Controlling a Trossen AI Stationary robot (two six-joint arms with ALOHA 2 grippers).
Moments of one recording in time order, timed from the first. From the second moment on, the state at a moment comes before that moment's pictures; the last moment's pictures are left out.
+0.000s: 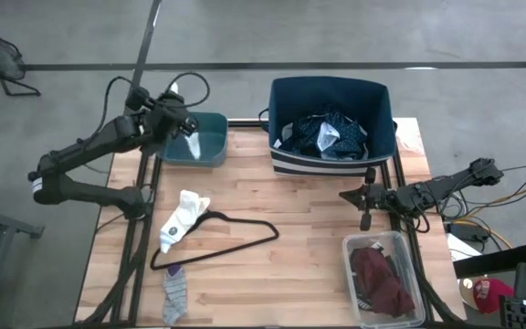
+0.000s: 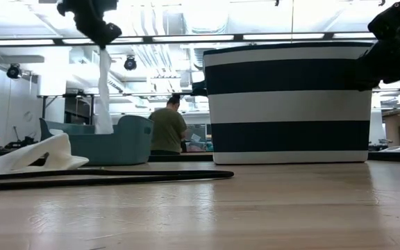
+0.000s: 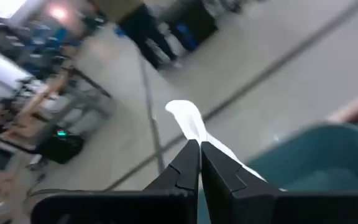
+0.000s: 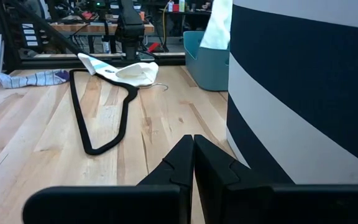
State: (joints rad) left arm 0.43 1.06 1.23 -0.85 -1.02 0.00; right arm 0.37 0.19 0.06 -0.05 0.58 0.10
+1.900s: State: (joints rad) left arm 0.09 1.00 0.62 -0.95 -0.03 -0.36; right arm 0.37 0.19 0.06 -0.05 0.58 0.10
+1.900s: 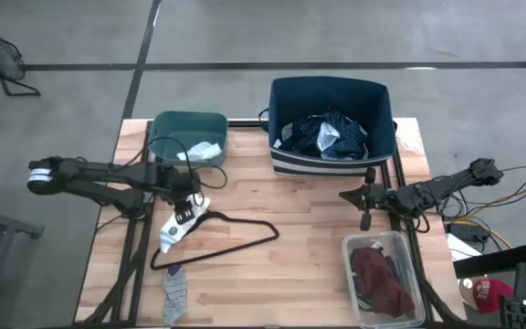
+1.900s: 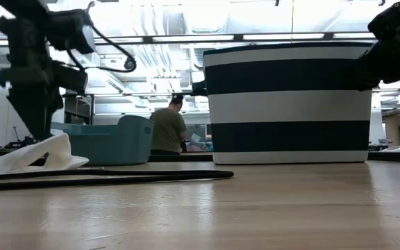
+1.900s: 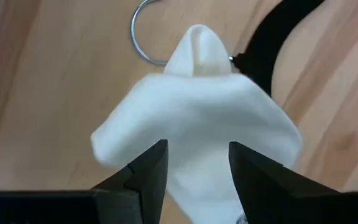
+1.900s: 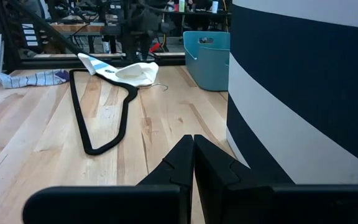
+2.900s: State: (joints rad) left arm 0.09 1.04 0.34 -0.58 -0.14 -0.68; right arm 0.37 0.19 0.06 -0.05 0.58 0.10
